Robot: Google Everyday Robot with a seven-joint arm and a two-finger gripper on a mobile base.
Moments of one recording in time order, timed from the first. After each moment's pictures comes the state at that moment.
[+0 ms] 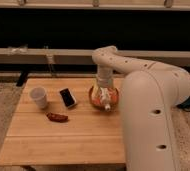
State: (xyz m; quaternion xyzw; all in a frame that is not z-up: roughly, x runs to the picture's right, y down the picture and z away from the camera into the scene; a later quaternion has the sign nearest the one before) arm 0.067 0.044 0.843 -0.24 -0.34 -0.74 0.52
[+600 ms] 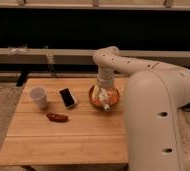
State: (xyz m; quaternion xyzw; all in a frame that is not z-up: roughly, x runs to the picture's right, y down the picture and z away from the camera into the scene) arm 0.069 0.044 0.840 -0.24 -0.34 -0.74 0.53
